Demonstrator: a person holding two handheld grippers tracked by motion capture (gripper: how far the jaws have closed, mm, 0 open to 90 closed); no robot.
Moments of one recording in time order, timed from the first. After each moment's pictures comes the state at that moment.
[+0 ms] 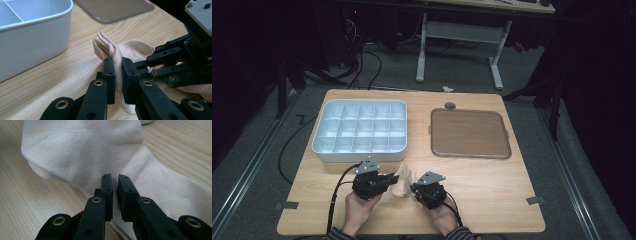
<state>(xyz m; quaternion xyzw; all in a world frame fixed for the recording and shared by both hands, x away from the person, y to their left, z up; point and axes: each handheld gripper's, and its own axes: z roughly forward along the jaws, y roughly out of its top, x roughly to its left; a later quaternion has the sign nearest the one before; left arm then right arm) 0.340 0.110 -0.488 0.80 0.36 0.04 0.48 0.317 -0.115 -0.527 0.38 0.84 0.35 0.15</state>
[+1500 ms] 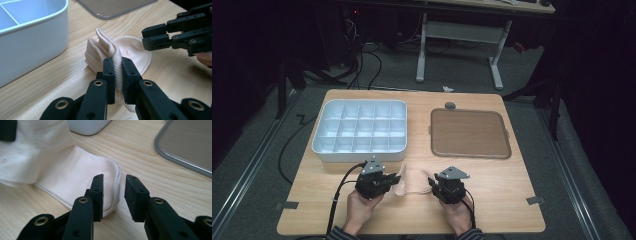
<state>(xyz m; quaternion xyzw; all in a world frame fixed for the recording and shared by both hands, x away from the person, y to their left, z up) 0.339 0.099 -0.485 0.82 0.35 0.06 0.46 0.315 -0.163 -0.510 0.46 0.78 0.36 0.21</state>
